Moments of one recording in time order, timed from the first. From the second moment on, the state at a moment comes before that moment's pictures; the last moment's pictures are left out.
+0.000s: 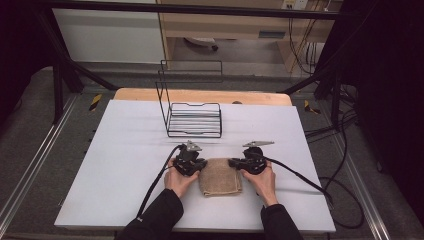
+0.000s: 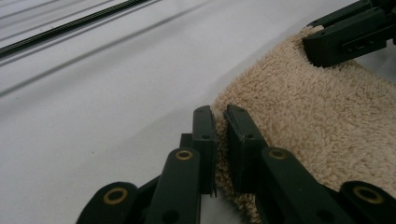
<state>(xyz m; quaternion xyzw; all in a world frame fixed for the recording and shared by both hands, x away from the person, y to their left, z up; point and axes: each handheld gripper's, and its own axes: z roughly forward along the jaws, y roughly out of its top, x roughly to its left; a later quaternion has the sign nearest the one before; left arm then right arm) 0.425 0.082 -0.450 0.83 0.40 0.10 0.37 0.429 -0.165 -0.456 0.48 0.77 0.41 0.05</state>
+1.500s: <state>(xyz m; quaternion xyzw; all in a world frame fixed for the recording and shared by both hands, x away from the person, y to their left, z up) 0.398 0.100 -0.400 0.80 0.37 0.10 0.47 0.396 -0.176 -0.402 0.43 0.75 0.49 0.10</state>
